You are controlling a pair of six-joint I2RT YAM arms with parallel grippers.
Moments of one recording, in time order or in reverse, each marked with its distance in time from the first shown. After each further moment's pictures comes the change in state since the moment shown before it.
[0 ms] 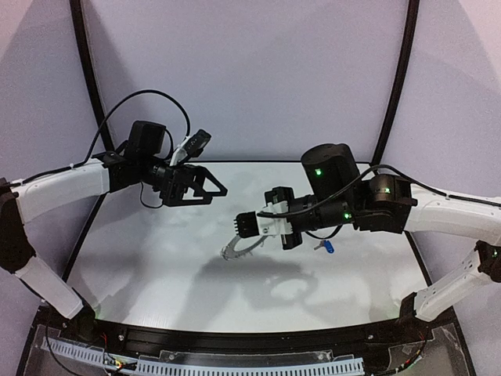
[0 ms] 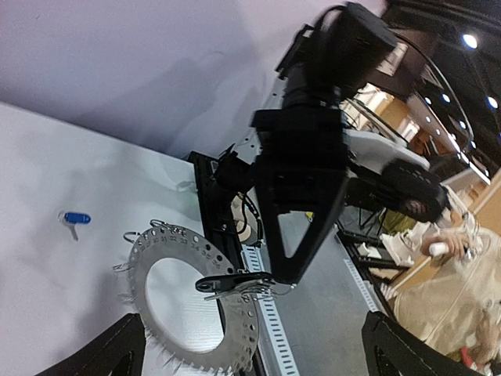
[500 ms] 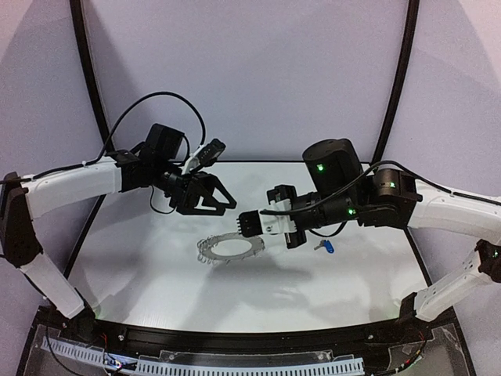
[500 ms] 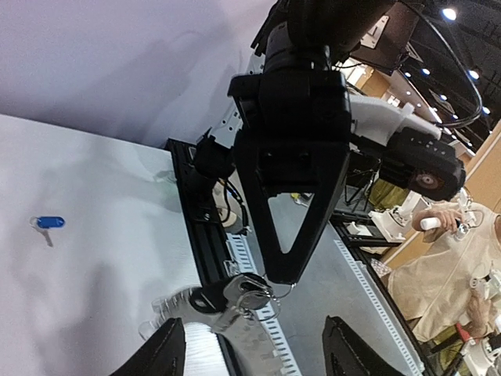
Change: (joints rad) left arm -0.069 0.074 0.076 -0.117 0.042 0.194; right arm -0.005 -0.009 0.039 -0.086 -0.026 -0.007
